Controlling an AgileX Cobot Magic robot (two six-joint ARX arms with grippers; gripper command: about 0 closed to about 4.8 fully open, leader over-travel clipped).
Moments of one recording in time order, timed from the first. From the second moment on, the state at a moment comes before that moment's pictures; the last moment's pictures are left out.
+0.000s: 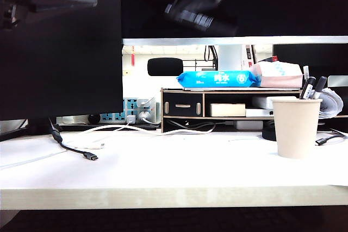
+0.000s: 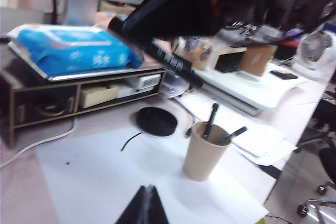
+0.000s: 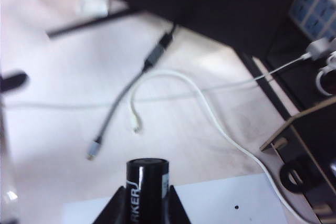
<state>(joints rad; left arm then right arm) -0.35 0.98 0.39 0.63 0.58 -0.26 0.40 1.85 1.93 -0.82 -0.64 -0.48</state>
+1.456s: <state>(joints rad) -0.42 0.98 0.47 0.66 0.65 -0.31 0.01 1.54 1.64 -0.88 -1.13 -0.45</state>
